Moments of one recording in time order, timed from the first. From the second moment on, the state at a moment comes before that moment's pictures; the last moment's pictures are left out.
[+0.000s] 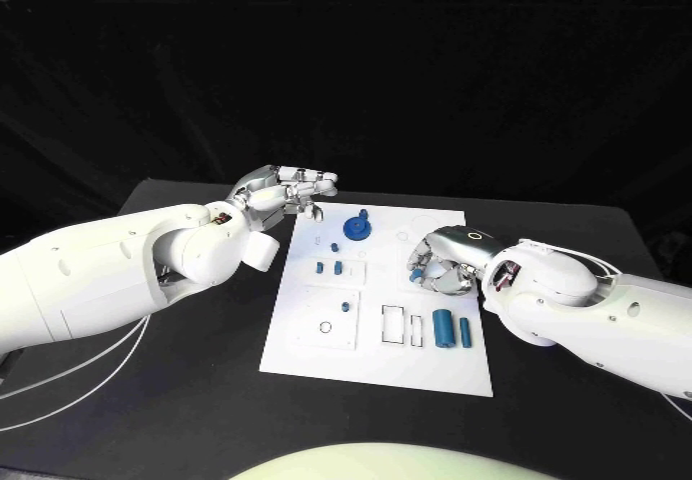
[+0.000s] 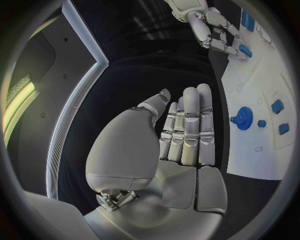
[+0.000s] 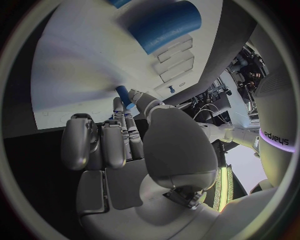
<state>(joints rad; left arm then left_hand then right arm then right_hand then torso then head) 1.17 -0.95 0.02 1.57 -0.04 -0.16 0.30 1.37 -0.11 0.34 0.01 0.06 1.05 0.18 0.08 0.08 1.15 0.11 0.16 0.14 1.24 0.02 0.88 0.43 0.17 1.08 0.11 0.77 0.55 1.18 -0.77 -0.12 1.57 -1.63 -0.27 -0.15 1.33 -0.12 0.40 0.00 0.25 1.07 0.13 0.08 0.21 1.13 0.07 0.15 0.21 1.47 -0.01 1.34 1.31 0.08 1.45 0.09 1.26 1.24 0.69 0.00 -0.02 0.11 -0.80</state>
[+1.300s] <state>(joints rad) 1.17 -0.95 0.02 1.56 -0.04 -0.16 0.29 1.37 -0.11 0.34 0.01 0.06 1.05 0.18 0.08 0.08 1.14 0.11 0.17 0.14 1.24 0.02 0.88 0.43 0.17 1.08 0.11 0.77 0.55 1.23 -0.85 -0.11 1.73 -1.62 -0.39 -0.17 1.36 -0.07 0.40 -0.01 0.21 1.14 0.10 0.12 0.22 1.19 0.04 0.20 0.23 1.47 -0.03 1.35 1.31 0.08 1.47 0.07 1.29 1.27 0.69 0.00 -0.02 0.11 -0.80</state>
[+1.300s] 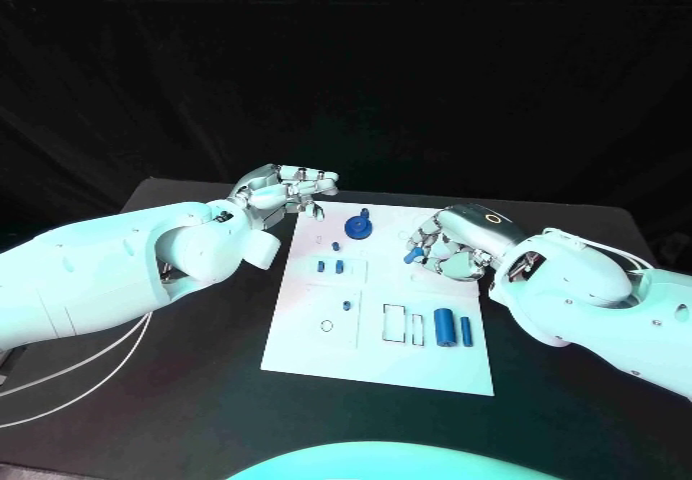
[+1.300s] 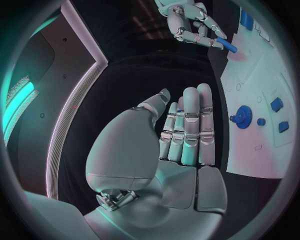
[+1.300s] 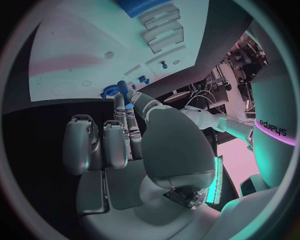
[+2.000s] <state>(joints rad) 1.17 -0.92 0.02 1.55 -0.04 -0.16 0.29 1.37 -0.11 0.34 0.01 0.06 1.05 0.18 0.08 0.08 1.14 0.11 0.17 0.14 1.24 0.02 0.88 0.43 0.17 1.08 0.11 0.77 0.55 1.11 -0.64 -0.12 1.78 -1.60 -0.40 -0.15 1.36 -0.07 0.40 -0.01 0.21 1.14 0.10 0.12 0.22 1.19 0.04 0.20 0.23 1.47 -0.03 1.35 1.31 0.08 1.47 0.07 1.29 1.27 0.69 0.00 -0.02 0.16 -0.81</state>
